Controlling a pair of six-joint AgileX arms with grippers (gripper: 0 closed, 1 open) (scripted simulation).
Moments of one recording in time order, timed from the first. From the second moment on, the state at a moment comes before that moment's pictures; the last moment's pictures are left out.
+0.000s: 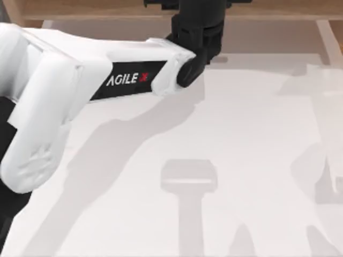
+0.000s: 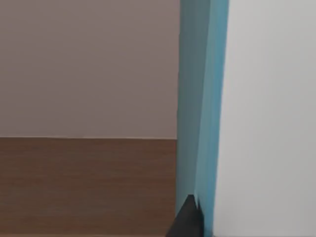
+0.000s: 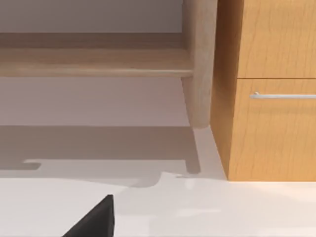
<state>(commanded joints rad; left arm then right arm) -0.68 2.31 1.69 0.64 -0.64 0.01 0.00 0.00 0.00 0.00 0.00 0.00</state>
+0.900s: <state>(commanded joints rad) -0.68 2.24 1.69 0.56 -0.61 0.08 0.00 0.00 0.00 0.00 0.00 0.00</state>
